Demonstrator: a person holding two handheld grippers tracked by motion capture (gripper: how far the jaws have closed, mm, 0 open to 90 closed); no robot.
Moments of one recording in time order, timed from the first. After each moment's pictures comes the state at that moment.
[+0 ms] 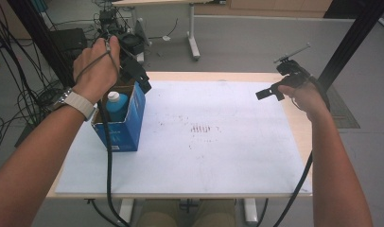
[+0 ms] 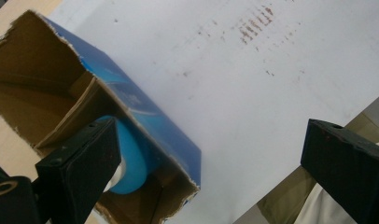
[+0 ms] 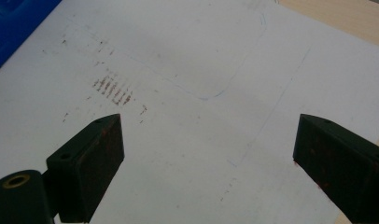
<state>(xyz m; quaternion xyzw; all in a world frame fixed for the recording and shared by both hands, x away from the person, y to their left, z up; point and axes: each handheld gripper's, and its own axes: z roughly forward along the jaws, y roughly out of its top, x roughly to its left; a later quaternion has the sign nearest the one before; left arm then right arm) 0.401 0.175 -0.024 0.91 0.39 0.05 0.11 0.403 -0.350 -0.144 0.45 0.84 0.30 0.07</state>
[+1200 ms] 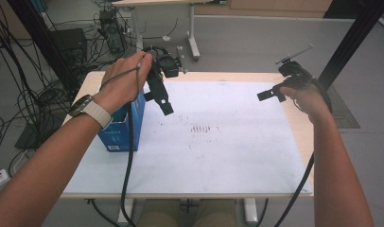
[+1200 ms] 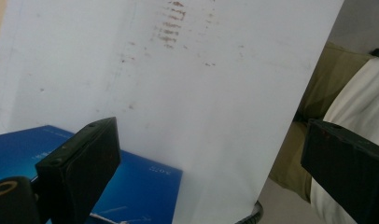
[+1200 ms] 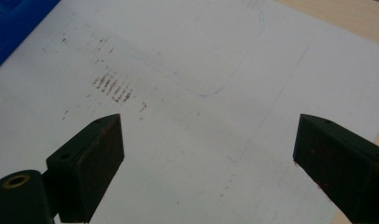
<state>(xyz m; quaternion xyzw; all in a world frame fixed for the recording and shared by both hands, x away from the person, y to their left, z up) 0.391 0.107 -0.047 0.98 0.17 0.01 0.09 0.396 -0.353 -0.145 0.45 0.84 0.30 0.07</state>
